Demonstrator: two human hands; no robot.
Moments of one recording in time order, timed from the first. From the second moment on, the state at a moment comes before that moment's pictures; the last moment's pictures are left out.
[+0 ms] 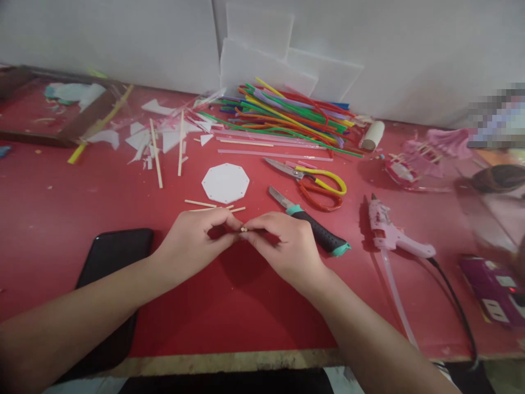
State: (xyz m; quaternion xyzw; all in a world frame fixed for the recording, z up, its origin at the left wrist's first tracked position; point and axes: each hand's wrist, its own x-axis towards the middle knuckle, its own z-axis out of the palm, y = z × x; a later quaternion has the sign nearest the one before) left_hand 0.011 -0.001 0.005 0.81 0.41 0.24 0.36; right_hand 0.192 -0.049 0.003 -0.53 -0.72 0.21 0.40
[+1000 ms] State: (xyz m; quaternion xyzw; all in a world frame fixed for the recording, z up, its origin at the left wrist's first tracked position) left_hand 0.015 -0.009 0.009 0.84 0.38 0.16 0.34; right_hand 0.202 -0.045 0.007 -0.63 -0.54 0.47 0.30
